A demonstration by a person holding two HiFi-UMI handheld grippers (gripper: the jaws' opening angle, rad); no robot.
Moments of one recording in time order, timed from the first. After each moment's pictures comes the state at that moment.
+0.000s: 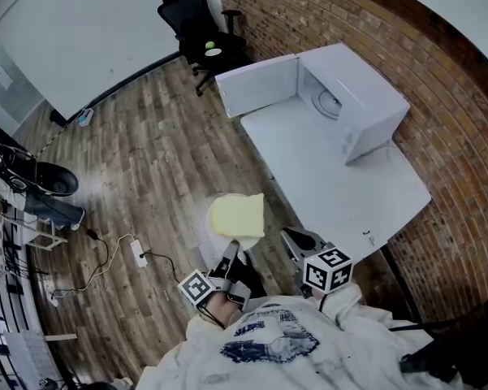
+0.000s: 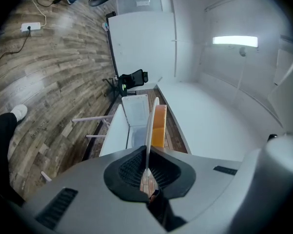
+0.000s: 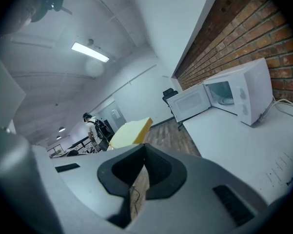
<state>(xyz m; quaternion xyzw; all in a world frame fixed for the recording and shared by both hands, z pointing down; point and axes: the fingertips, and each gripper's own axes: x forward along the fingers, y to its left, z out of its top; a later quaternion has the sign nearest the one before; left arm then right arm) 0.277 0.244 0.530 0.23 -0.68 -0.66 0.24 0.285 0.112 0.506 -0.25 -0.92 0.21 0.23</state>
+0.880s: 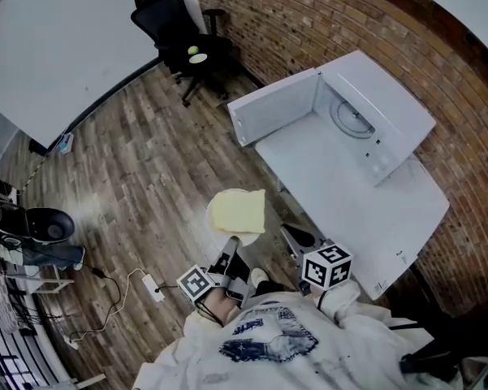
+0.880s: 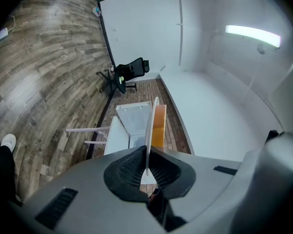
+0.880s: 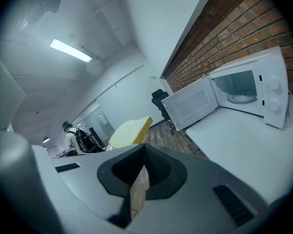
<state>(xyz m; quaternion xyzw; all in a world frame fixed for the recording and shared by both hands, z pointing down) 0.045 0.318 0.534 0.28 -0.66 -0.63 0.30 0.071 0.192 0.519 -0.17 -0.93 0.24 0.23</state>
